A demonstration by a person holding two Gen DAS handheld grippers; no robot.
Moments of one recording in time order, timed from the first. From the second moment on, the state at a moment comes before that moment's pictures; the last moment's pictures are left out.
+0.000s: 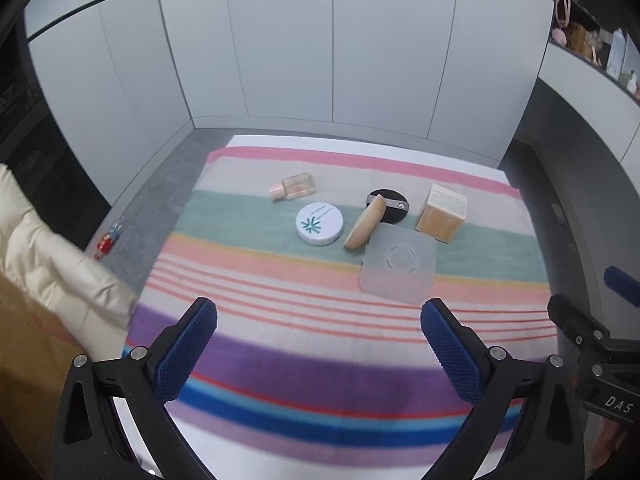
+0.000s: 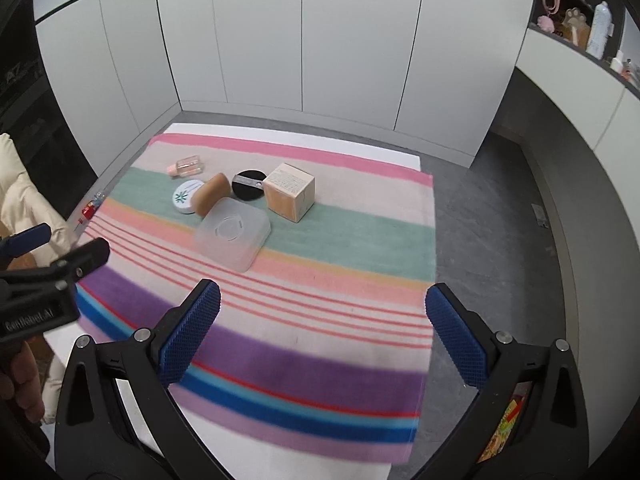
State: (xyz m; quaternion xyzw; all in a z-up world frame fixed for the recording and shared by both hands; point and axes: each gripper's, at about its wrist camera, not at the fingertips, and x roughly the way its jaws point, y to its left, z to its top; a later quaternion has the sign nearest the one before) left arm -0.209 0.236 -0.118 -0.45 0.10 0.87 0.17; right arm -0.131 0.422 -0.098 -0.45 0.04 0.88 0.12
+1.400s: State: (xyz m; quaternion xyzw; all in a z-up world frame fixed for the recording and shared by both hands) left arm -0.308 0.296 -0.196 -0.46 0.11 0.85 0.24; right arm -0.302 0.435 -0.209 -0.46 0.06 0.88 0.08
